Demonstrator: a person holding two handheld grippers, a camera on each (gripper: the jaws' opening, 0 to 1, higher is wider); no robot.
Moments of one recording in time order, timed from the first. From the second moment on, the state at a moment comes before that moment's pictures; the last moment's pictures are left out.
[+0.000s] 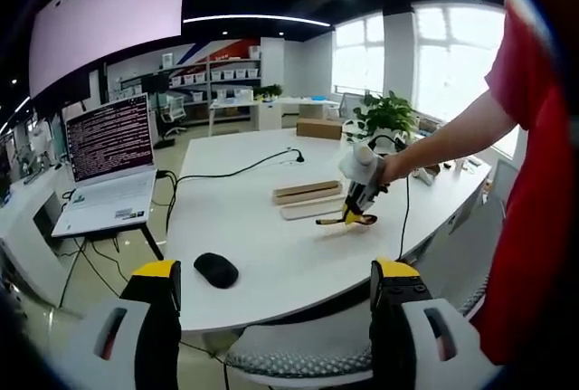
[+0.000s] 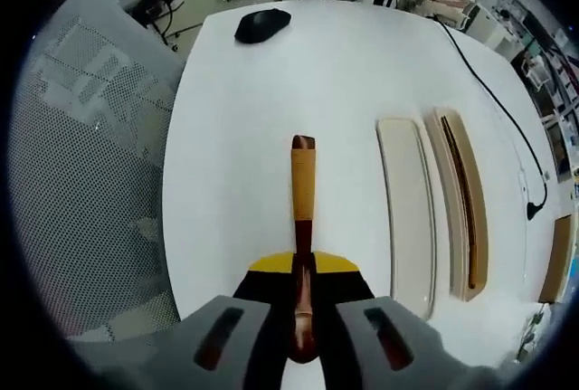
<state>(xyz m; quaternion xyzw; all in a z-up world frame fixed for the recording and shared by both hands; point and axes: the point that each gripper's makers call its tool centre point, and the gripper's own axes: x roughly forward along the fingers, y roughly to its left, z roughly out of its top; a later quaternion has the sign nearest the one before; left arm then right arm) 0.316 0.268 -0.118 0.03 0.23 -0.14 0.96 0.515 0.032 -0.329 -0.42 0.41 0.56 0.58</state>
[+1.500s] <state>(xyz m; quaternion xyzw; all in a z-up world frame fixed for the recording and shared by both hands) 0.320 0.271 -0.116 0.05 0.24 -0.15 0.96 0.539 0.027 -0.293 -0.43 0.40 0.57 0.58</state>
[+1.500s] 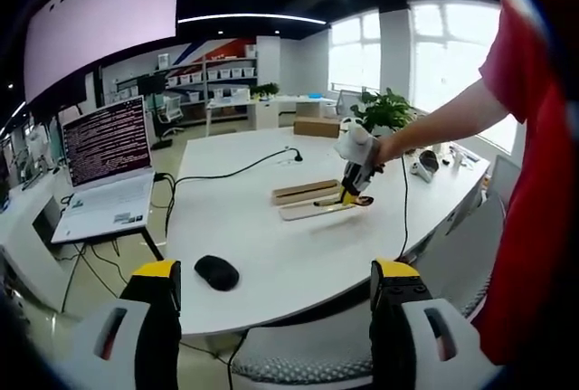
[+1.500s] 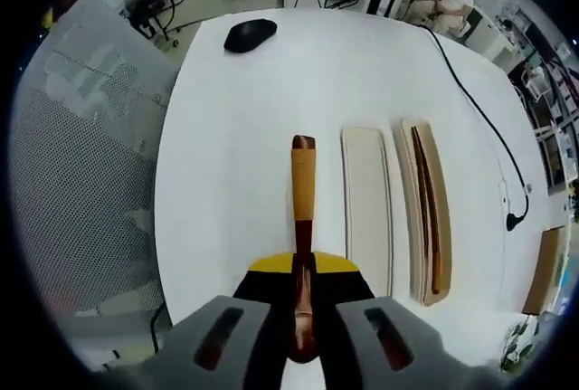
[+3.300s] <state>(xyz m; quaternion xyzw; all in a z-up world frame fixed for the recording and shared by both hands) 0.332 0.260 -0.123 0.04 0.25 -0.16 0.95 0.584 0.019 -0.277 -0.45 0.39 0.56 0.57</state>
